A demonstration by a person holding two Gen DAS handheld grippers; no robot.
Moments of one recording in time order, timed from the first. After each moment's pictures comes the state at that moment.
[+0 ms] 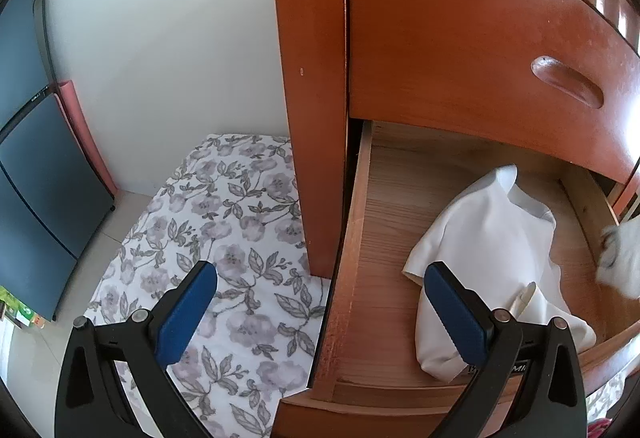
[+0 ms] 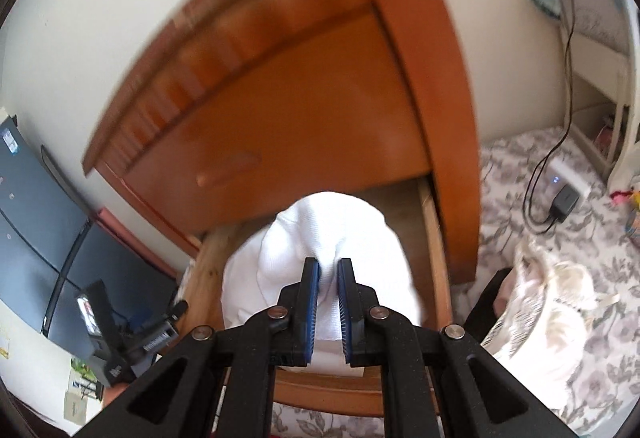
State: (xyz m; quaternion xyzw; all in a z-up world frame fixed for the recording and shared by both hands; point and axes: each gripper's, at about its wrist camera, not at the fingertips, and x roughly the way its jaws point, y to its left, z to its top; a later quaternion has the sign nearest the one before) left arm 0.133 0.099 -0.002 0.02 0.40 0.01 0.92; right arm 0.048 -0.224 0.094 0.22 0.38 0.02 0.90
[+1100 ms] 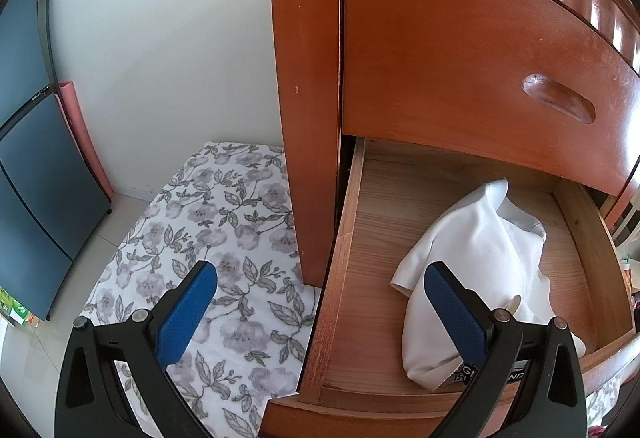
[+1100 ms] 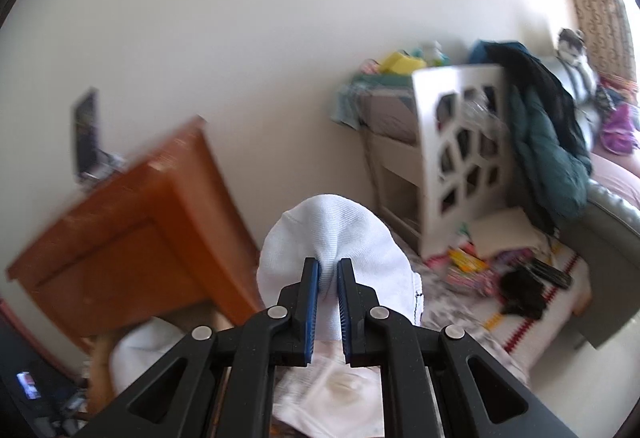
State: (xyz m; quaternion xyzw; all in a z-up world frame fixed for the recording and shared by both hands) left arm 0.131 0.097 0.006 0.00 0.38 0.01 0.92; right arm -0.037 -0.345 0.158 0.16 0.30 -0.28 0.90
